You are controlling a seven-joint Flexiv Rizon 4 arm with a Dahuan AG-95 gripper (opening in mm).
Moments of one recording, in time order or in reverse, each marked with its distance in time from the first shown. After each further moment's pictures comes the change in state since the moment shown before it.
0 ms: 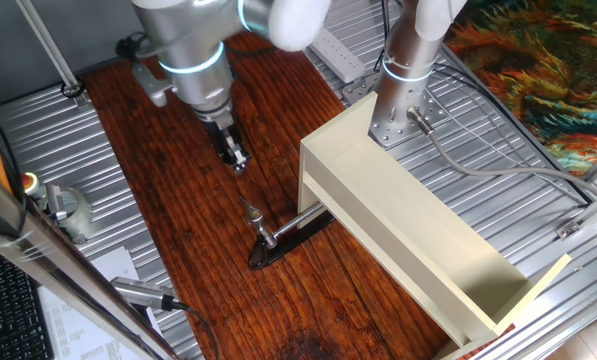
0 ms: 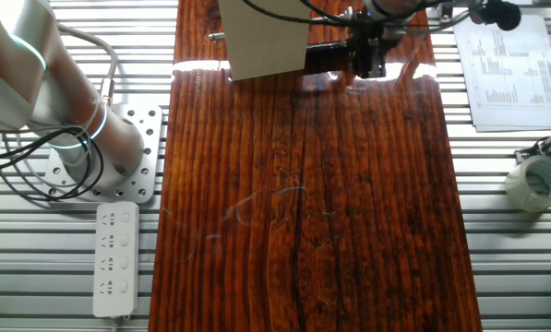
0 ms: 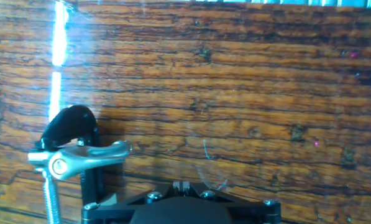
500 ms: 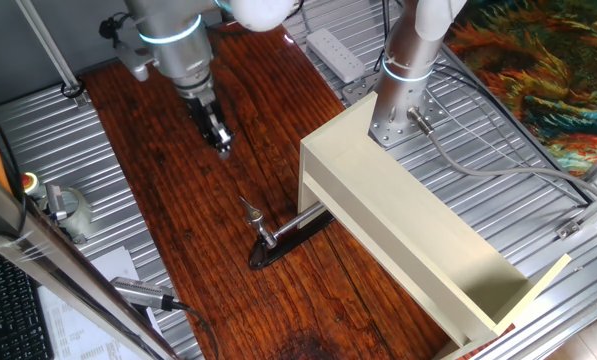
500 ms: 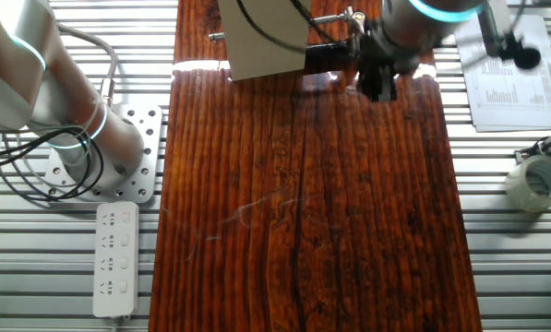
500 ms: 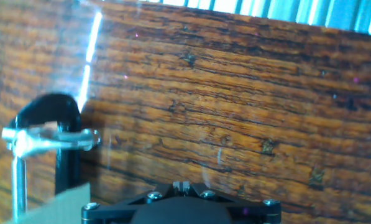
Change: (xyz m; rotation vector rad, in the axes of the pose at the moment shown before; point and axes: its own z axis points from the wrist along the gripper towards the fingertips) arm -0.008 -0.031 -0.007 -0.013 -0.012 -0.041
